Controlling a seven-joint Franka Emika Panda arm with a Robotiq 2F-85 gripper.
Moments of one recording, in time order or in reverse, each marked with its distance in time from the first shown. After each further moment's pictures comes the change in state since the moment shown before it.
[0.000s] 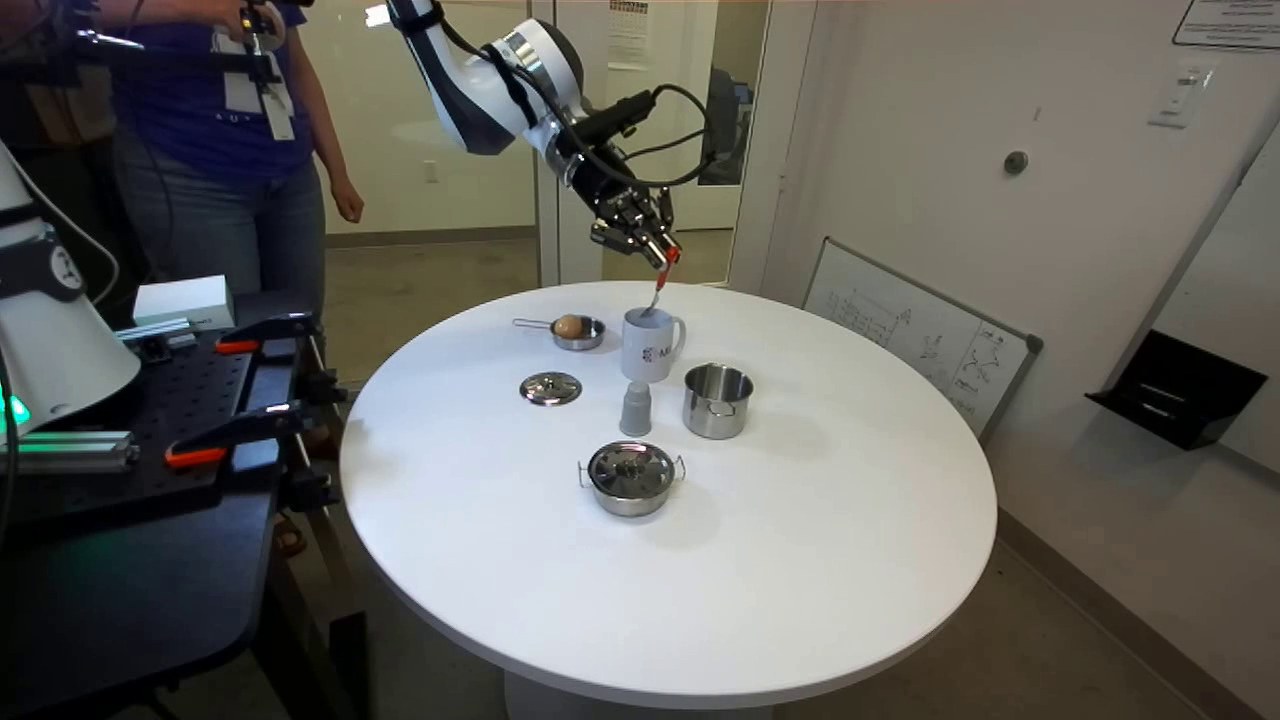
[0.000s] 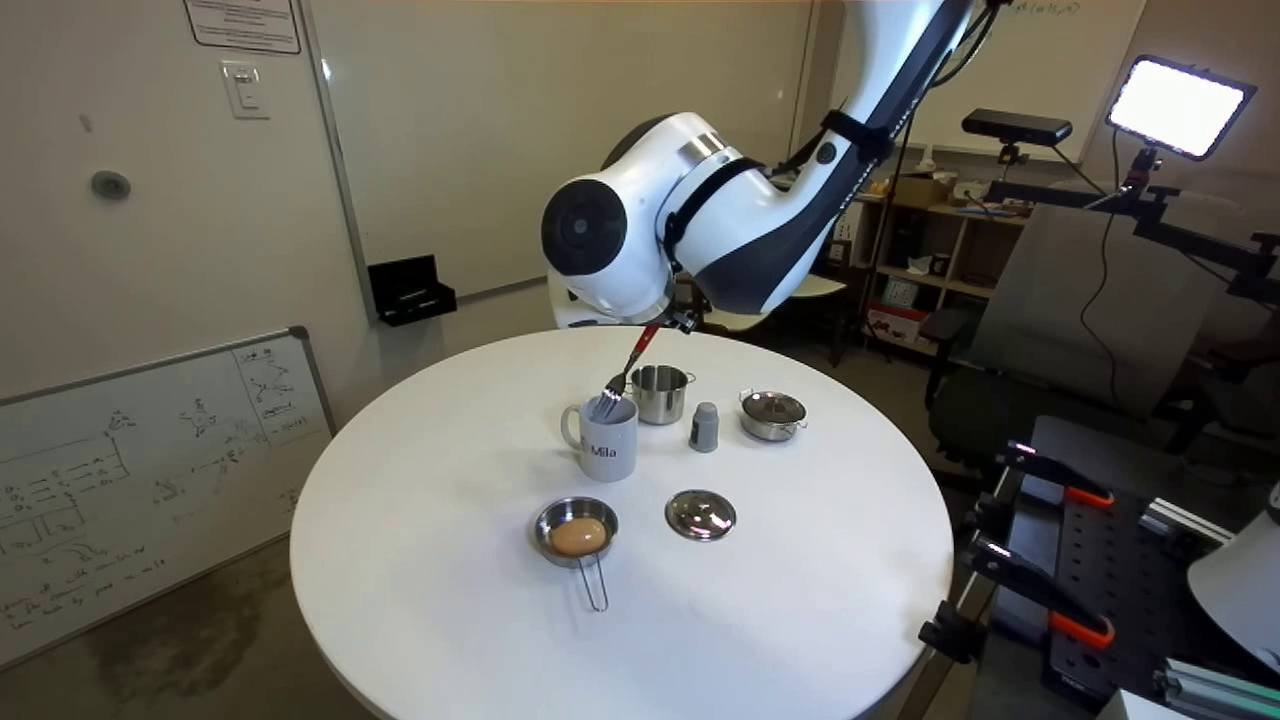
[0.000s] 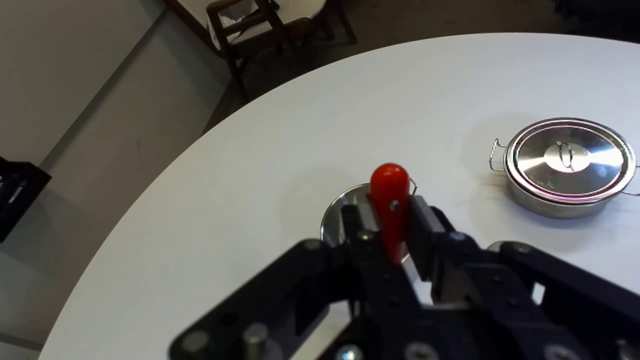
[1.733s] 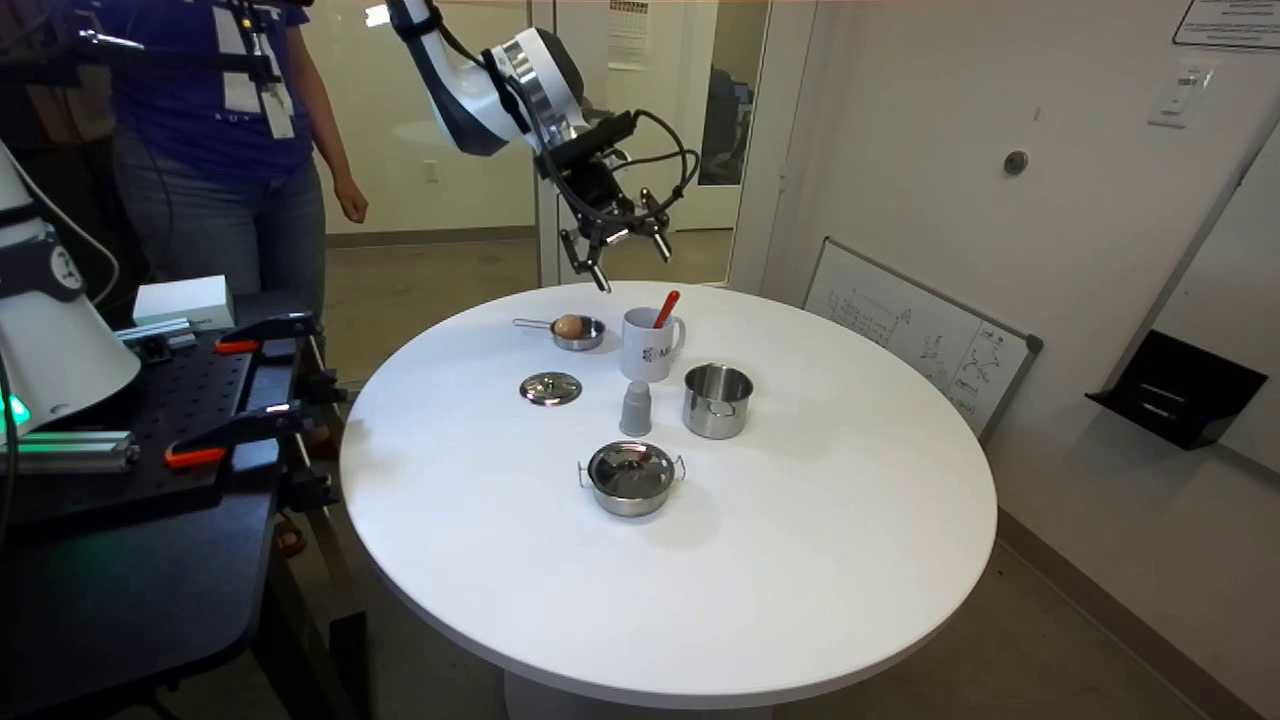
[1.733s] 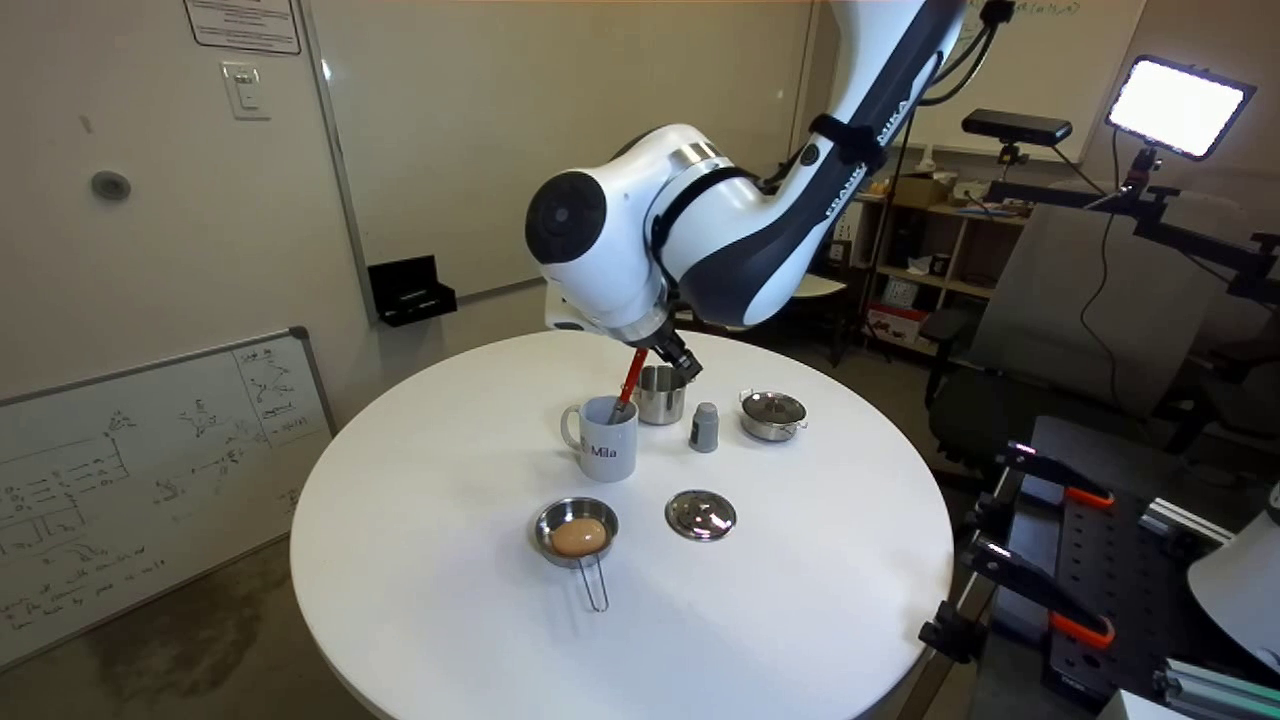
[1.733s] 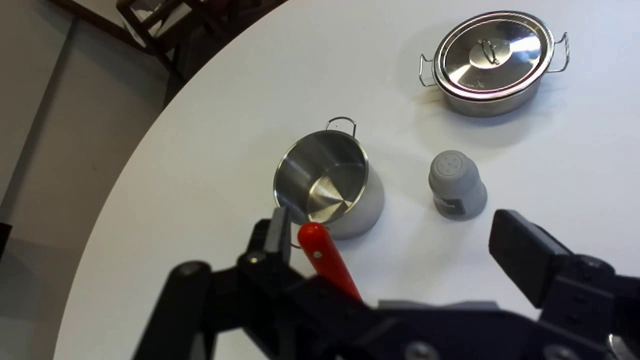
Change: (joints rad) arm -0.023 0.024 0.038 0.012 0.171 0.036 0.186
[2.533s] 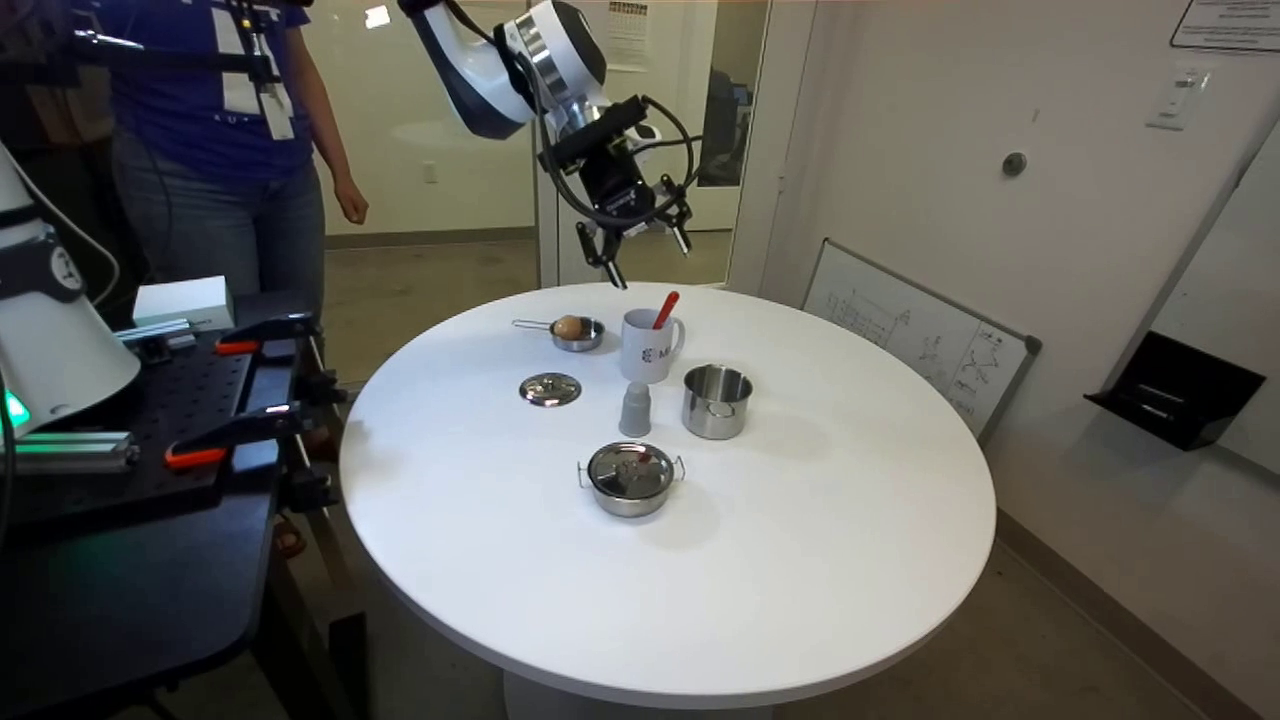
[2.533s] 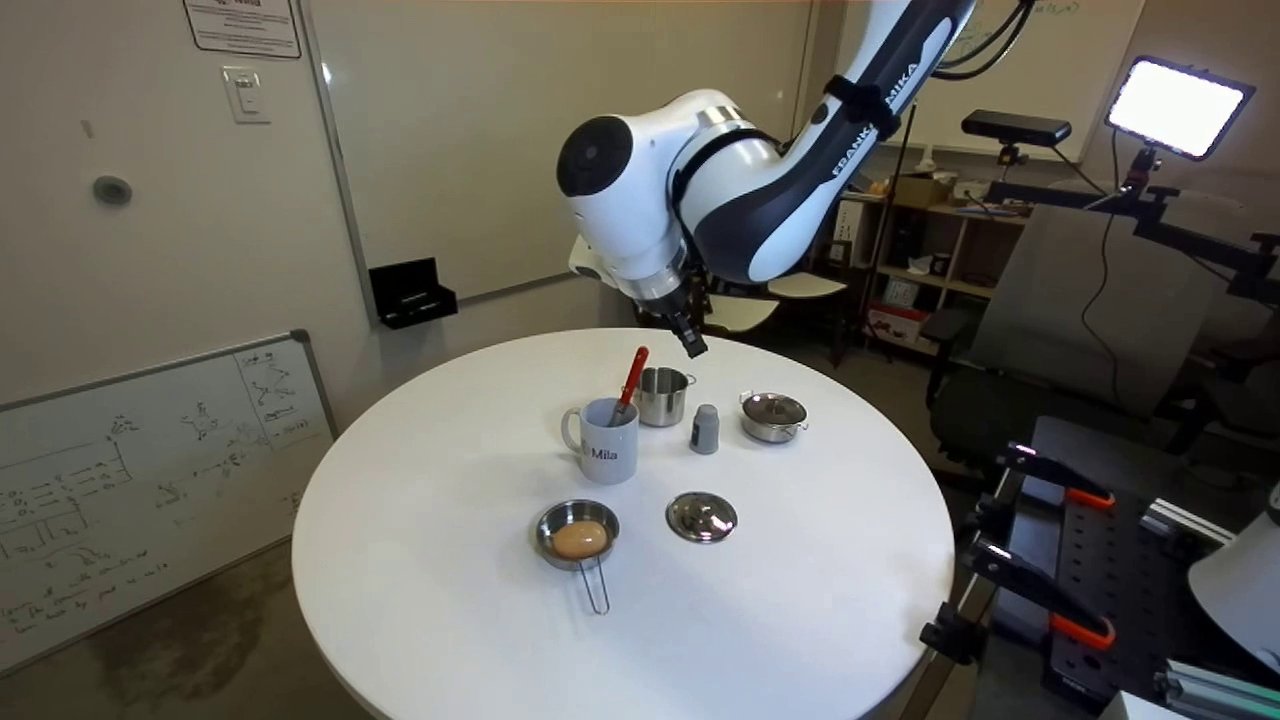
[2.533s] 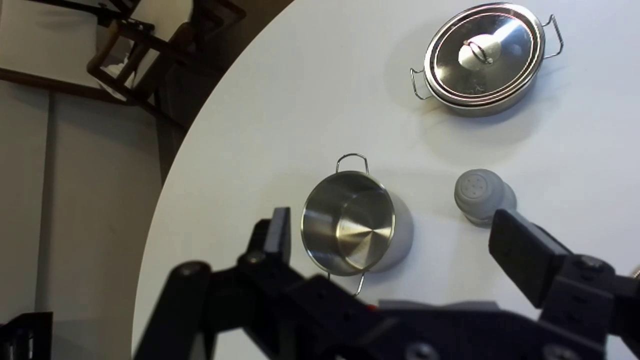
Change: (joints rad) arm -0.085 -0.071 -0.011 -0.028 0.068 0.069 0.130
